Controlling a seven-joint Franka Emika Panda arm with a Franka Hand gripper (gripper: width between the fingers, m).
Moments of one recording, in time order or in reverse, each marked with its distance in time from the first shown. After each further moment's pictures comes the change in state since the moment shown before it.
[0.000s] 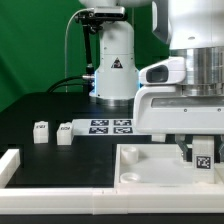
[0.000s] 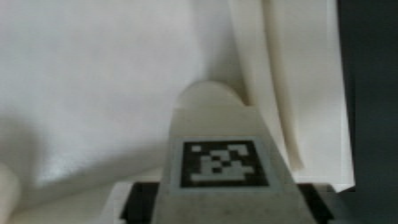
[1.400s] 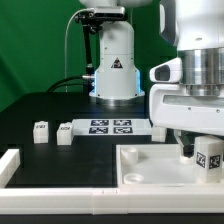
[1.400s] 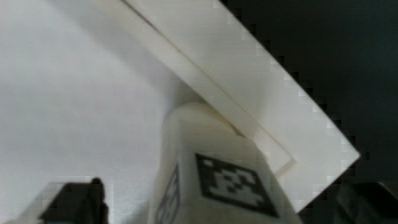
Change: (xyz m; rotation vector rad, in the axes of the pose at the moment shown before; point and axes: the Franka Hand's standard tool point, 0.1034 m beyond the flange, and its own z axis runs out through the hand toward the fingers) arm -0.006 -0.004 0.001 0.005 0.007 0.158
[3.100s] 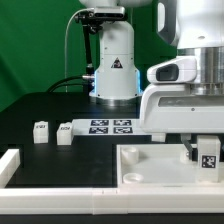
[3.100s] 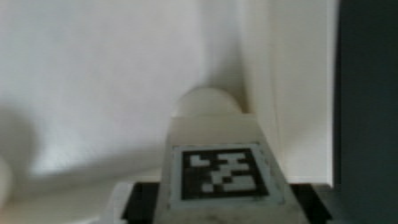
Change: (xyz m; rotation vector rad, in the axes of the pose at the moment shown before) arm 0.002 0.003 -0.001 -0.028 0.019 -0.277
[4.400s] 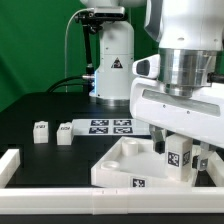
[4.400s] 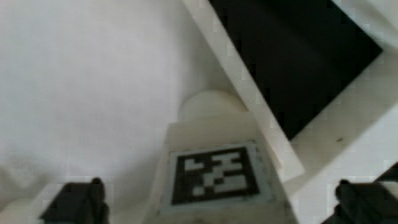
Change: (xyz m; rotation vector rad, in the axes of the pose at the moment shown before) arm 0.009 0.042 0.000 -0.100 0.011 0.527
